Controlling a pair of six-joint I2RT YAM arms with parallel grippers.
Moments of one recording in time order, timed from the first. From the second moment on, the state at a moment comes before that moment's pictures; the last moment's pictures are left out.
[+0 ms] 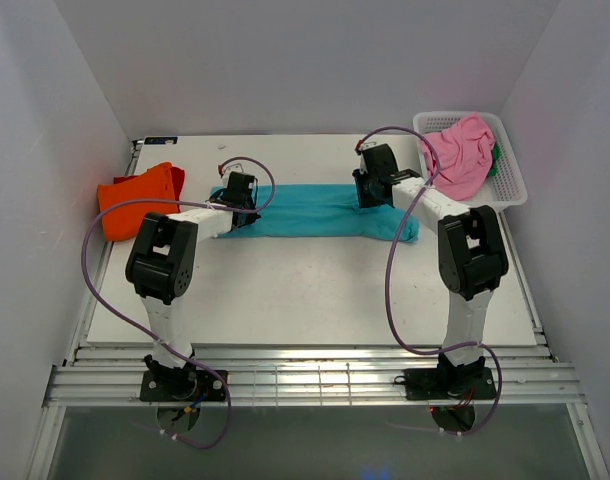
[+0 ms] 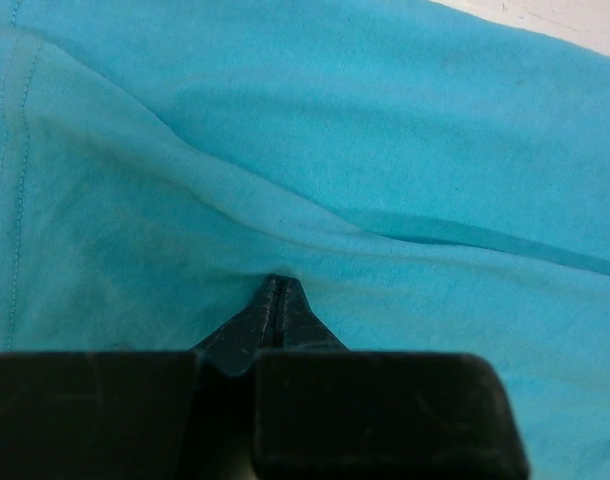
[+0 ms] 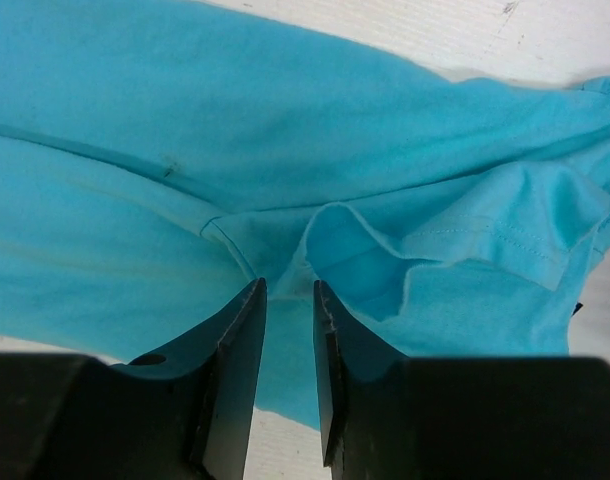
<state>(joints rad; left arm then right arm) -0.32 1.96 1.20 -0.08 -0.27 -0.50 0.40 1.97 1.49 -0.36 0.08 0.08</state>
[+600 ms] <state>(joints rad) -0.32 1.96 1.20 -0.08 -0.27 -0.50 0.40 2.02 1.51 -0.40 0.10 0.07</state>
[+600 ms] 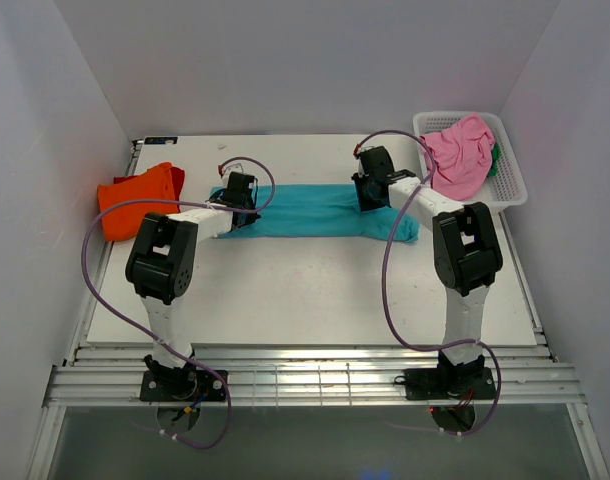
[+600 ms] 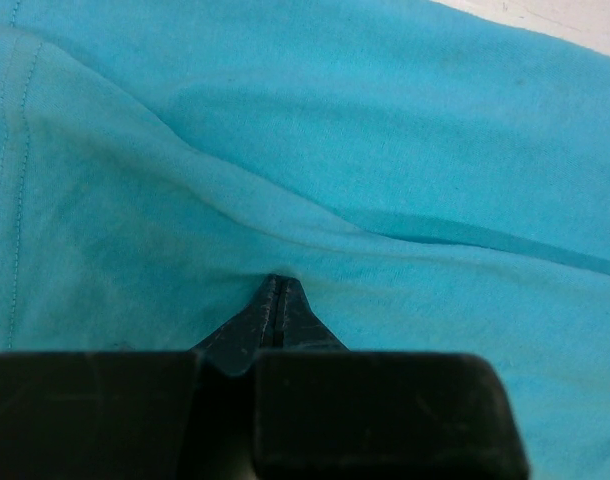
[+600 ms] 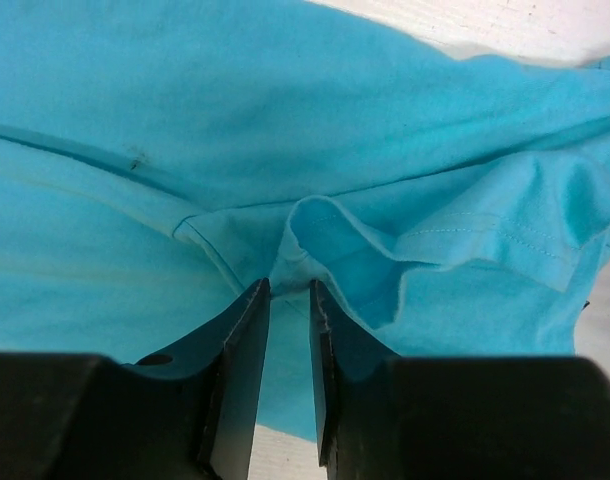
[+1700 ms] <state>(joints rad) -0.32 1.96 1.20 -0.07 -0.27 -0.50 0.40 2.09 1.58 -0.41 0.14 0.04</state>
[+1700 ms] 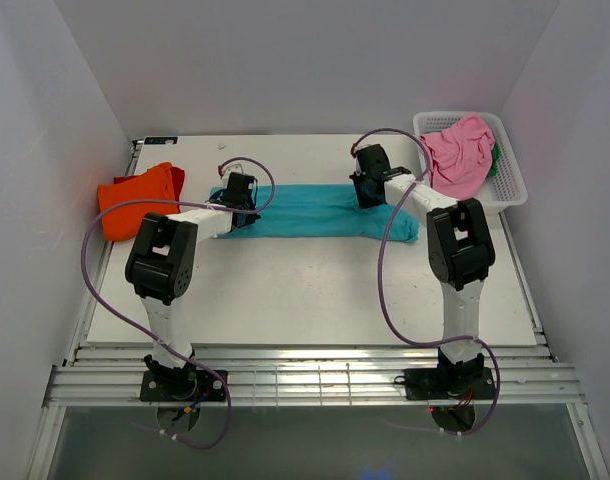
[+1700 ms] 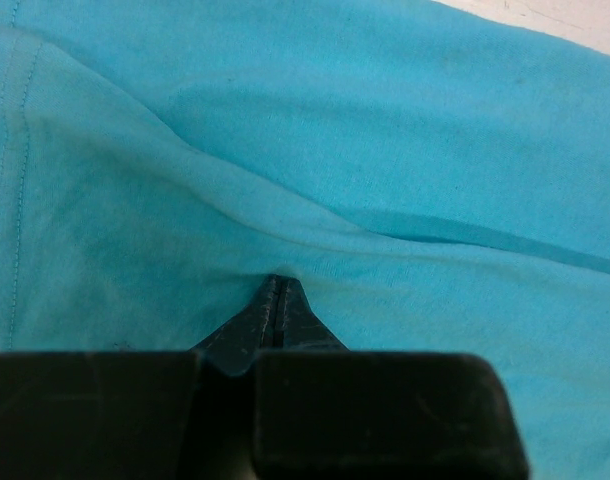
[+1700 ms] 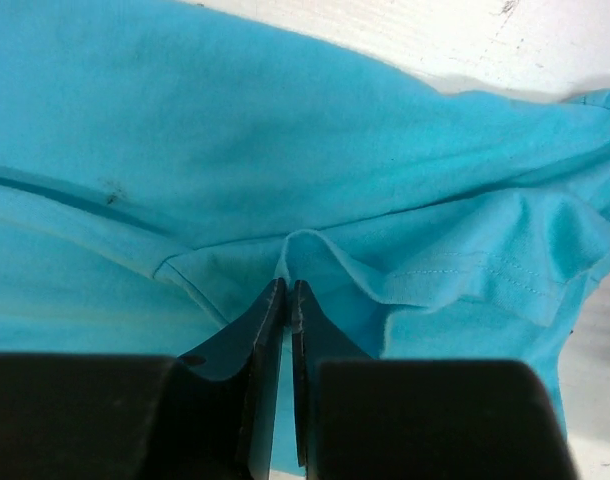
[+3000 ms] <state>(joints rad) -0.32 1.96 1.20 -0.07 -0.27 -0.50 0.40 2.16 1.60 -0.08 0.29 -0.05</state>
